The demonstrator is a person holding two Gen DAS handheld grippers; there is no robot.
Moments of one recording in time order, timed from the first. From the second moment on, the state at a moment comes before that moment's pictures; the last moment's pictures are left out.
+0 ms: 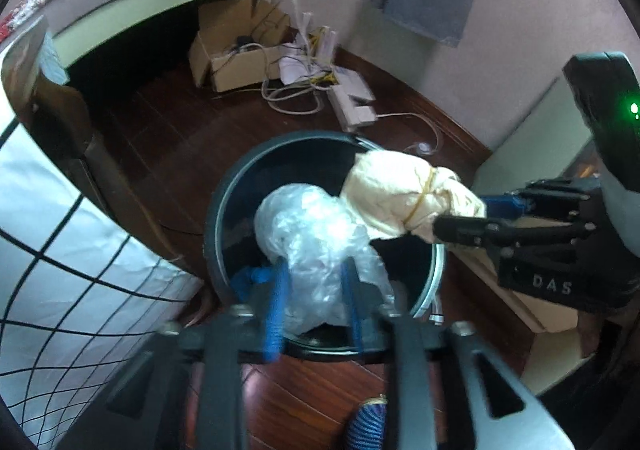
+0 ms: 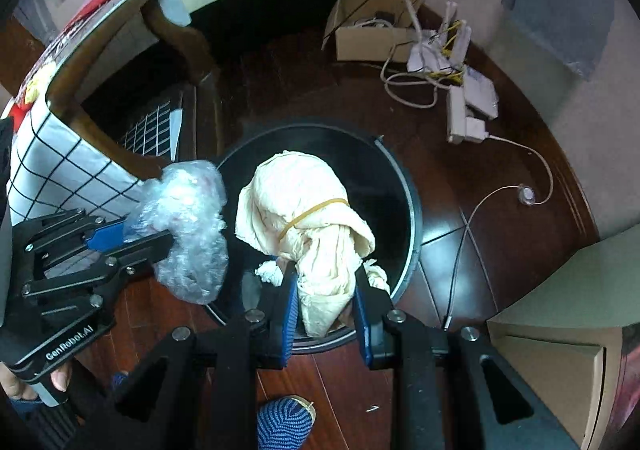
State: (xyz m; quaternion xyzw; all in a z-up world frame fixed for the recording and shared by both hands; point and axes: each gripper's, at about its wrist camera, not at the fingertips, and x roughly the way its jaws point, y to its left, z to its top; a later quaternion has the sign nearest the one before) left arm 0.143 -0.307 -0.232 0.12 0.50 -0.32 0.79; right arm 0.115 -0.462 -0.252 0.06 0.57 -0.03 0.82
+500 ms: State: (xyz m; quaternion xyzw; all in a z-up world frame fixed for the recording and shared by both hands) left arm 0.149 -0.293 -0.239 0.13 0.49 -0.26 0.82; right arm 0.114 -0.485 -0.257 0.03 0.58 -0.12 0.81
